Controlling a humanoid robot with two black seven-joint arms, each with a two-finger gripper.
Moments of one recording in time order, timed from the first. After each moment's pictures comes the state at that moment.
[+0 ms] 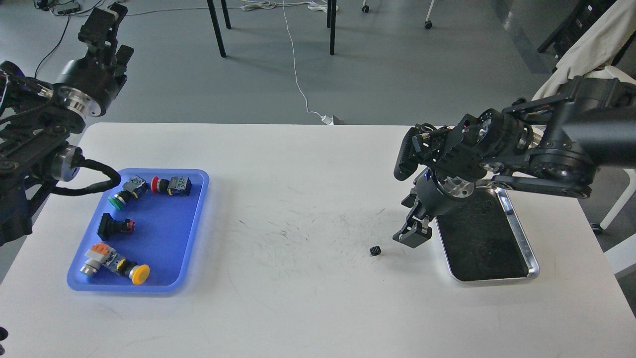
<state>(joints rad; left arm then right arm) -0.87 0.57 -0.53 -0.75 0.47 0.01 -0.49 1.65 -0.25 -0.78 1.15 -1.58 0.35 0.49</state>
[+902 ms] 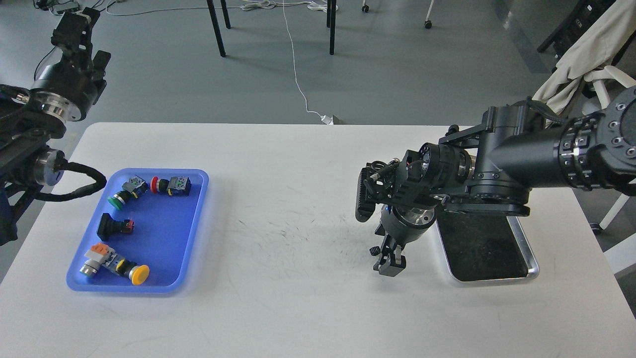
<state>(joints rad) -0.86 0.61 -0.53 -0.75 0.42 0.02 -0.49 1.60 -0.04 -0.82 1.12 -1.60 0.34 0.49</state>
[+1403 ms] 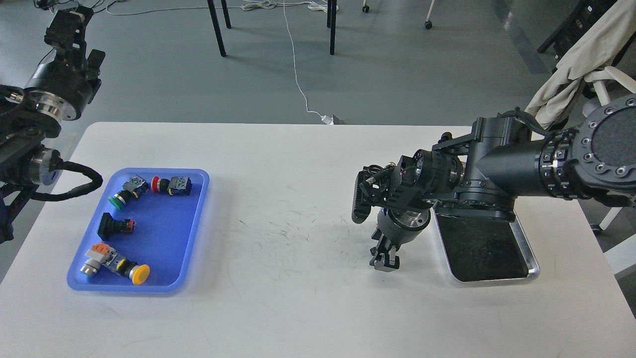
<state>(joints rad) -0.86 0.61 -0.53 -0.74 0.42 0.02 -0.49 1.54 -0.02 -0.82 1.03 -1.60 0.34 0.49</state>
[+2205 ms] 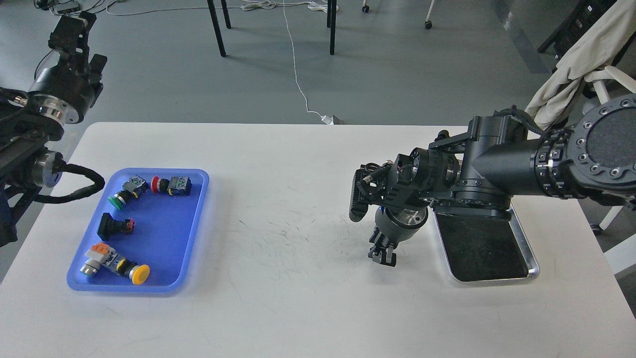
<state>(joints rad) -0.86 0.60 -0.53 -0.71 0.42 0.01 -0.49 1.55 0.00 -0.82 1.01 -1.60 0.35 0.49</state>
